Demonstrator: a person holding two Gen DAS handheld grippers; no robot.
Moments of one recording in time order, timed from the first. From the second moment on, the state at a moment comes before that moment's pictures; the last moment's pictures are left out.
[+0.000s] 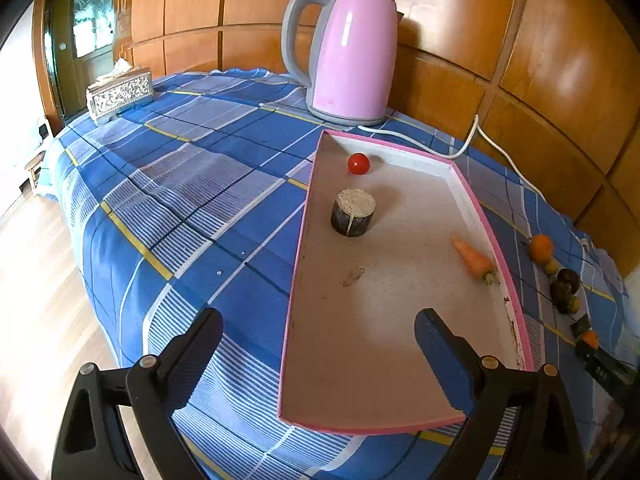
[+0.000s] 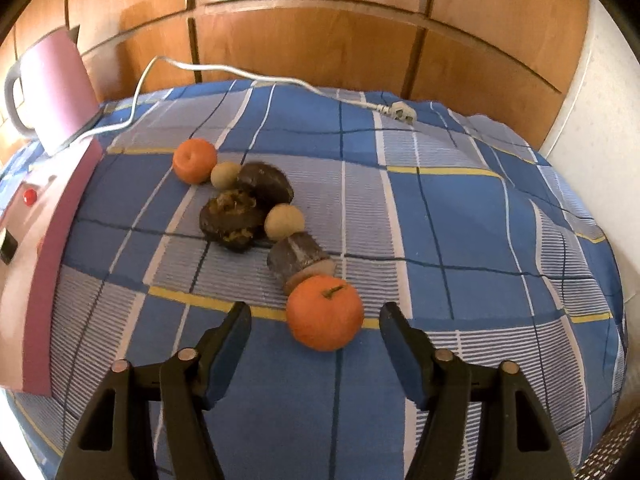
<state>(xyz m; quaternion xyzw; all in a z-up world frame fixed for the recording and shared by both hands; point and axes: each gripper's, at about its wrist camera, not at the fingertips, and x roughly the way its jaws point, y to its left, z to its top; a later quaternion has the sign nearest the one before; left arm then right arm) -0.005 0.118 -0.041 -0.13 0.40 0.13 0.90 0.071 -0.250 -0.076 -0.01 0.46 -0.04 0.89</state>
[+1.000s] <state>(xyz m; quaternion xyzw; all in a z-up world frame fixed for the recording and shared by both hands) -0.012 0.133 -0.046 -0.16 0.40 0.13 0.89 0.052 -0.188 -0.032 -0.02 0.43 0.08 0.90</state>
